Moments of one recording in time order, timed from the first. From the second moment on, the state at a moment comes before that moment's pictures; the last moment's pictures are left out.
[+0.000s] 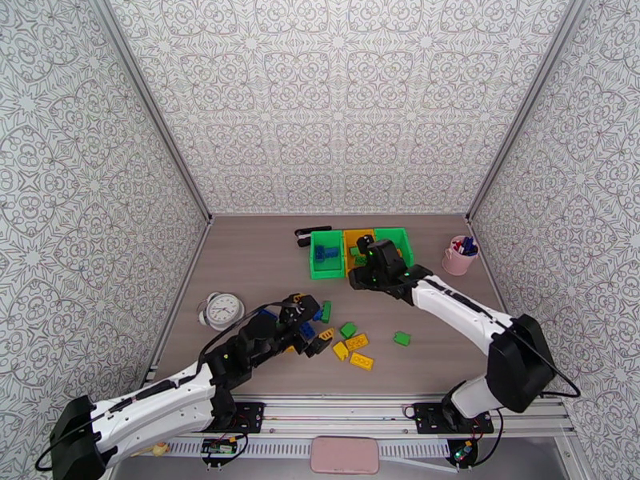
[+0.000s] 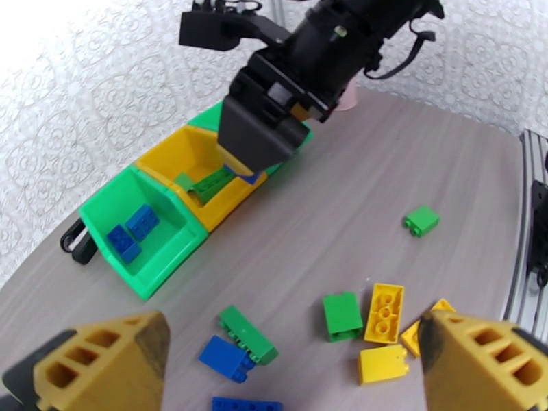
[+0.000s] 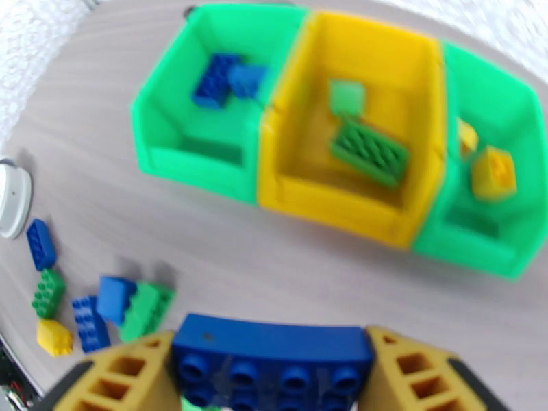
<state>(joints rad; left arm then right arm) -0.93 0.82 0.43 0.14 -0.10 0.07 0.59 1.58 1.19 -0.38 0.02 0.24</state>
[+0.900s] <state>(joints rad) -0.86 0.80 0.41 0.08 -0.32 -0.16 0.61 2.13 1.68 -0.30 0.06 0.18</state>
